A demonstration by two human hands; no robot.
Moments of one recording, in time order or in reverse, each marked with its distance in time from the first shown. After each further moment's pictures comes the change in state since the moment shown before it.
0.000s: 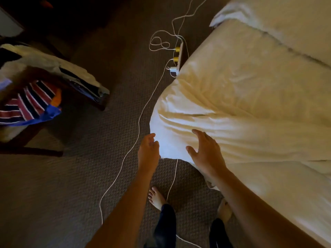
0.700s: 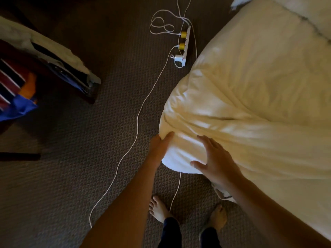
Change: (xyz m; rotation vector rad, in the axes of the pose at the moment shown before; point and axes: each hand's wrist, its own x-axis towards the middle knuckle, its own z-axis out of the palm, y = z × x) left_hand 0.164 -0.084 0.017 -0.255 -0.282 -0.198; right_hand 0.086 -0.005 0.102 -0.209 -0.167 -0.008
